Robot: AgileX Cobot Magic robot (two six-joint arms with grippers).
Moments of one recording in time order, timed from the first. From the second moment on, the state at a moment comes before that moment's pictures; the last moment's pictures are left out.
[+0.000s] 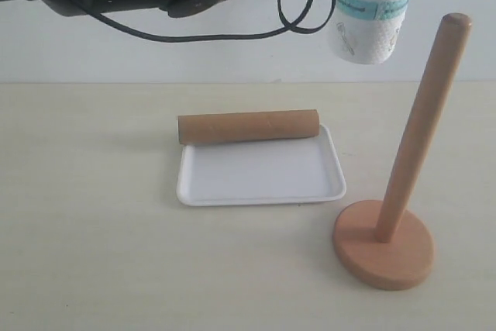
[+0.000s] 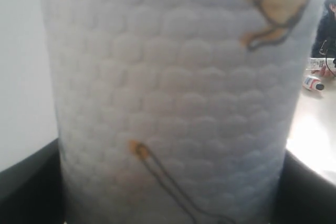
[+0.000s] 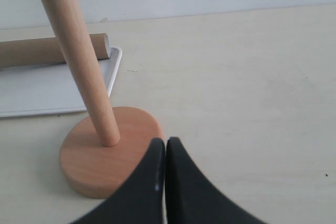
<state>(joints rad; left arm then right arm) -0.72 1.98 -1.72 0.85 -0.40 -0.76 0.09 0.00 0.00 0.15 0.38 -0.02</state>
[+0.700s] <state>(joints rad) -0.72 1.78 -1.71 1.16 -0.55 -1.34 0.09 0.00 0.00 0.15 0.38 -0.02</state>
